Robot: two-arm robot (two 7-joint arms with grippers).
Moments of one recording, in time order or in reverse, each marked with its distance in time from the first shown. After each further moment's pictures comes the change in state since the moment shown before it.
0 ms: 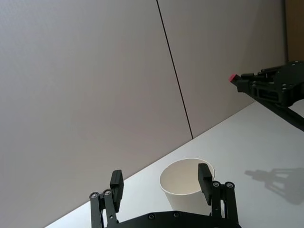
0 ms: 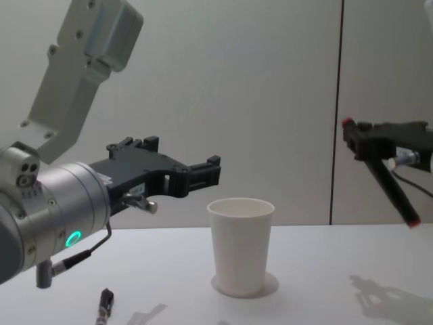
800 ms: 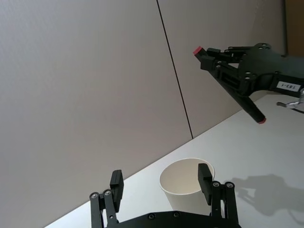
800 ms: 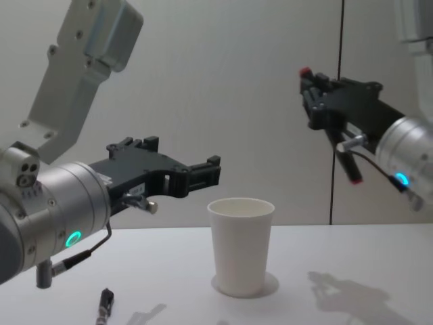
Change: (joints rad) left arm 0.000 0.000 0.000 0.000 0.000 0.000 0.000; right arm 0.142 -0.088 -0.048 0.300 -0.107 -0.515 -0.005
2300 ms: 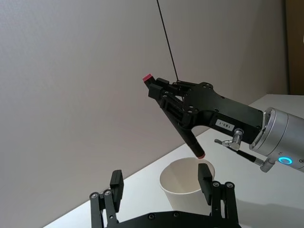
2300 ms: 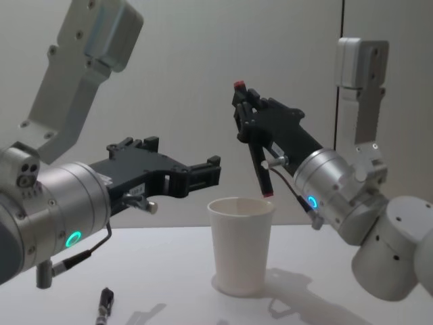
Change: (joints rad) left arm 0.000 0.000 0.000 0.000 0.000 0.000 0.000; right arm 0.373 -0.207 -0.024 0.799 0.304 -0.485 0.268
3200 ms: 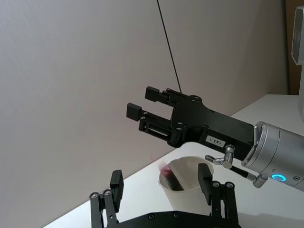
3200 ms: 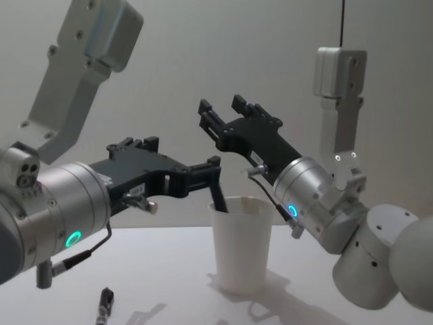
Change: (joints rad) left arm 0.000 0.000 0.000 0.000 0.000 0.000 0.000; right arm 0.102 -0.063 0.014 0.226 0.068 -0.091 0.110
